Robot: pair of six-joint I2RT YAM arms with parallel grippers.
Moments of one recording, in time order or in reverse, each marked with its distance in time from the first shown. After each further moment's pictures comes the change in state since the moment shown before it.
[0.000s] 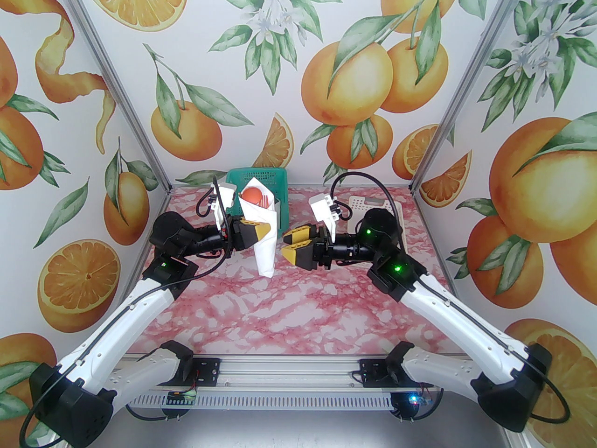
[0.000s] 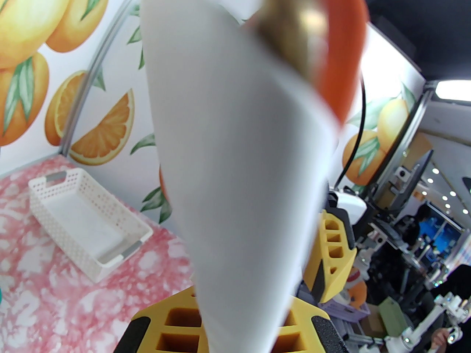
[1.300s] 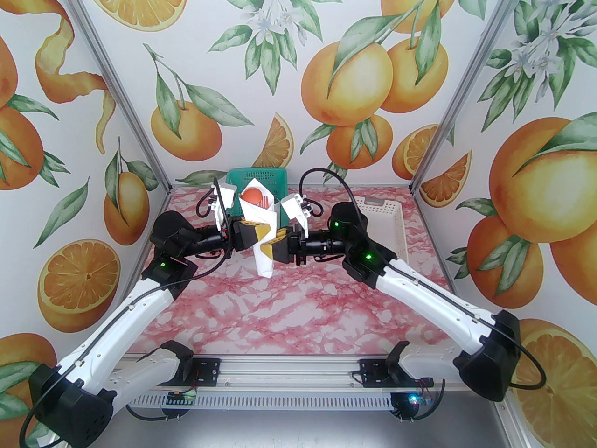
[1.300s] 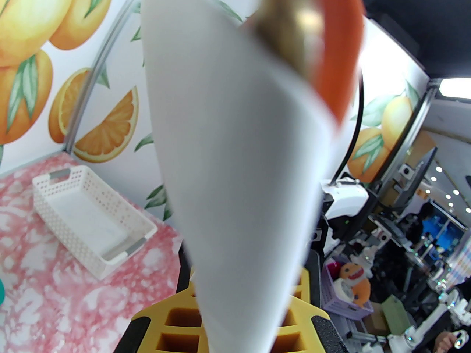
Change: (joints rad) left arm 0.002 -0.002 0.002 -0.033 0.000 0.033; right arm 0.081 0.200 0.088 0.042 0.022 0.018
